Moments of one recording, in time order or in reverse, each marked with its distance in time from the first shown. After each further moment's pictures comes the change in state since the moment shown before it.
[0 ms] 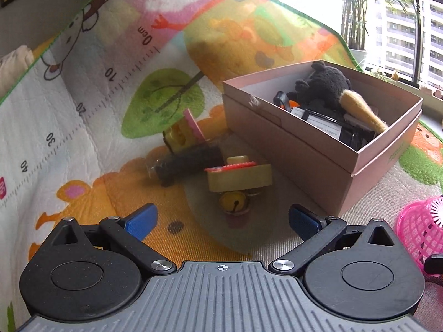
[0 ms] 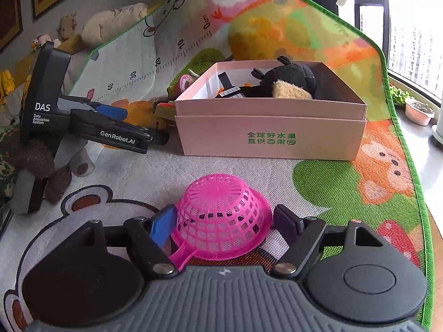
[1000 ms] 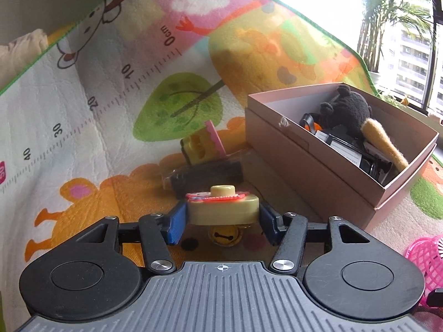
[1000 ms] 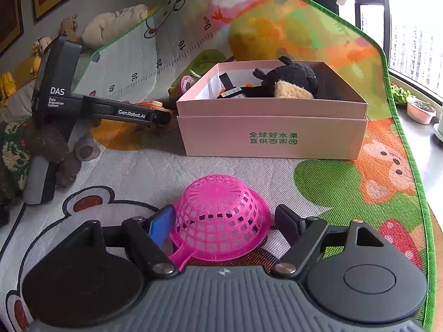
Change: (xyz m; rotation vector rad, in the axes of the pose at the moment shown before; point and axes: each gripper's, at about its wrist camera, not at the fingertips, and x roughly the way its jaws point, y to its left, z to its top) left arm -0.008 0.018 0.002 -0.124 -0.024 0.011; right arm -0.002 -0.001 -0.001 0.009 -0.004 0.012
